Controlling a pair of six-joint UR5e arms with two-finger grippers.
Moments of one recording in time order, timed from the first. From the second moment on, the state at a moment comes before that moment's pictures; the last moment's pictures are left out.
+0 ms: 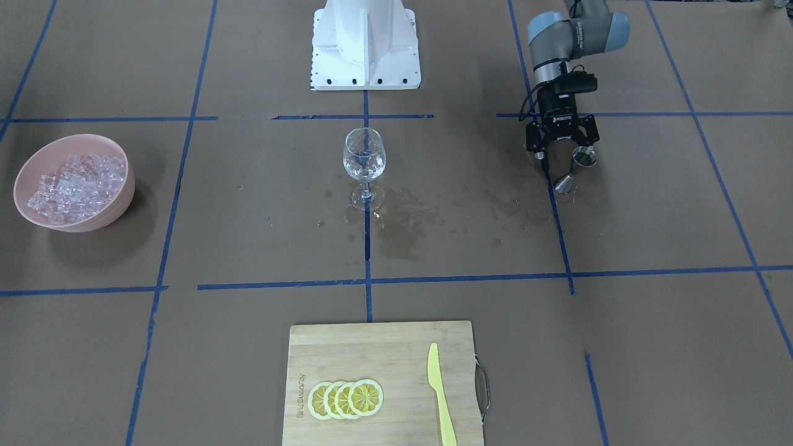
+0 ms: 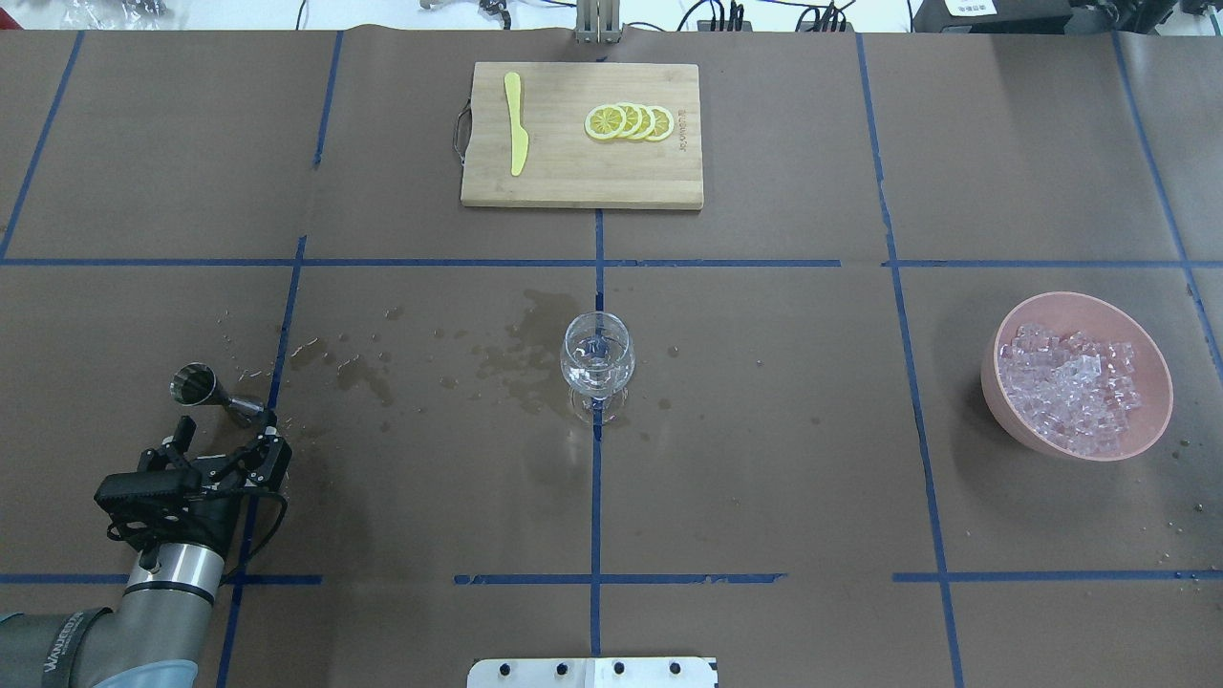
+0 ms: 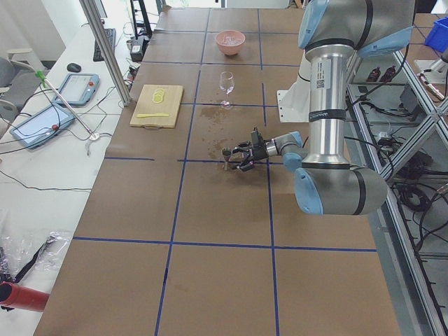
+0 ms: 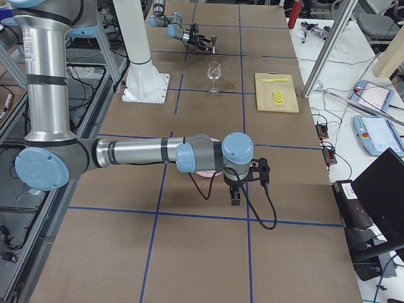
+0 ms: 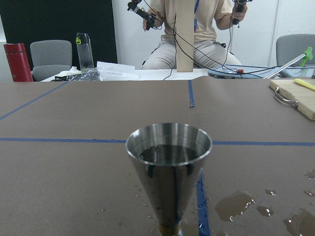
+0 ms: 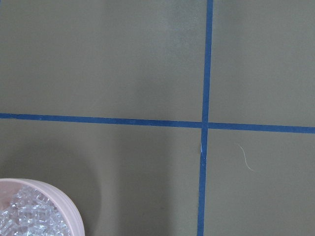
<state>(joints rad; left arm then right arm) -0.03 -1.46 -1.79 -2.03 -0.40 -1.79 1.59 -1.58 1.68 -1.55 2.45 0.05</state>
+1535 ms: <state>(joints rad) -0.08 -1.48 -1.75 -2.03 -0.36 -1.82 1.59 -1.58 1.68 -1.55 2.45 0.05</state>
